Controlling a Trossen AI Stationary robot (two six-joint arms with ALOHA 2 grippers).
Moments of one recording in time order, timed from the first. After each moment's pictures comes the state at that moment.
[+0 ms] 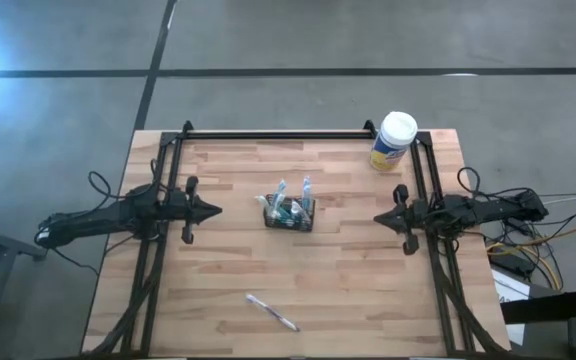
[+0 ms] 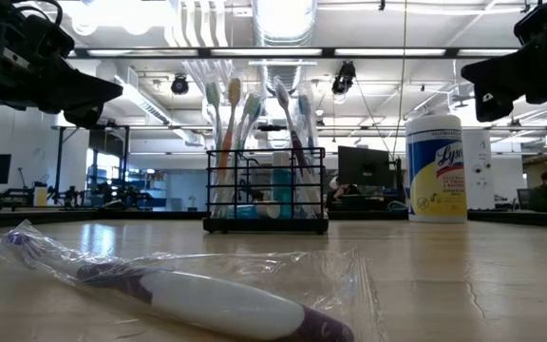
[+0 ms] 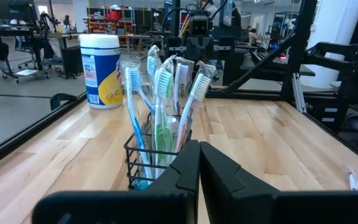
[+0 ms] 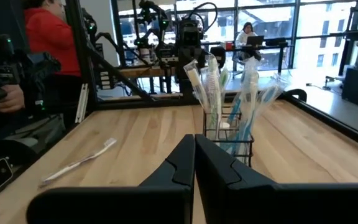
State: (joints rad) left arm 0.16 0.10 0.04 -0.03 0.14 -0.03; right arm 0.18 0.01 0.01 0.03 0.15 0.10
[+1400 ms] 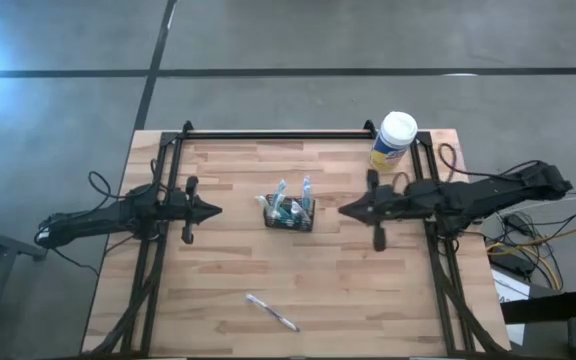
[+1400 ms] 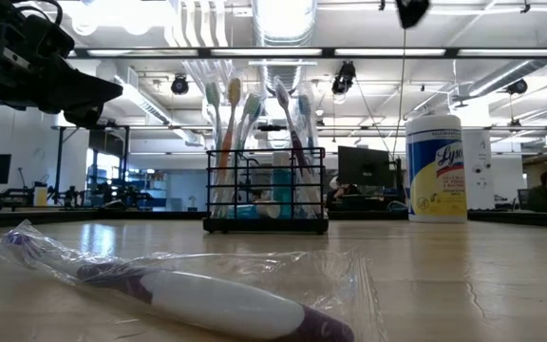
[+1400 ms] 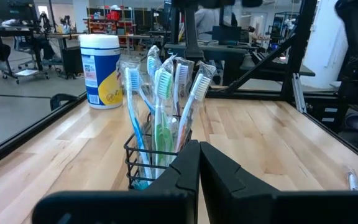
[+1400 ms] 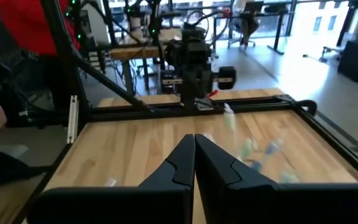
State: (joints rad) left arm 0.16 0.10 0.04 -0.03 0.14 -0.03; right arm 0.19 0.94 0.72 0.08 0.19 0.12
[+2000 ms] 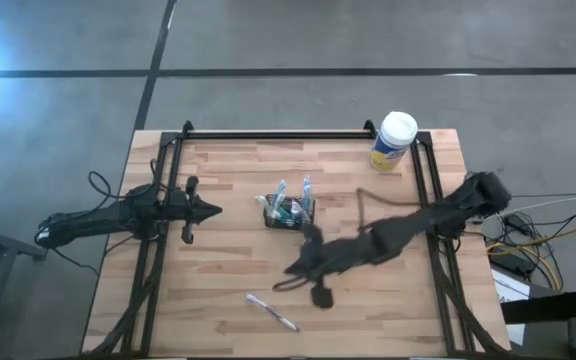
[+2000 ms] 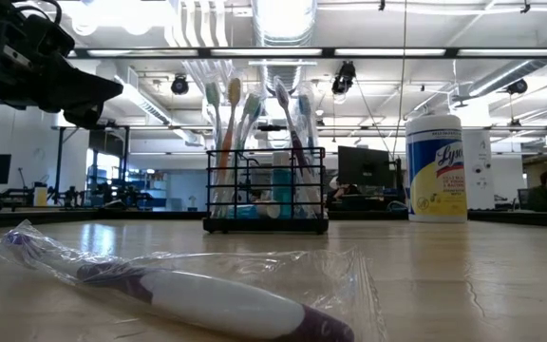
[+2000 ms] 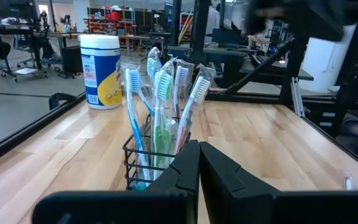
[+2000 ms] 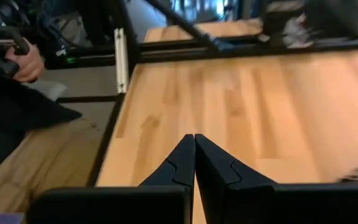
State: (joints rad) left arm 0.16 0.10 0.04 -0.02 0.14 -0.06; right arm 0.40 1.66 1.36 -0.19 0.18 0.31
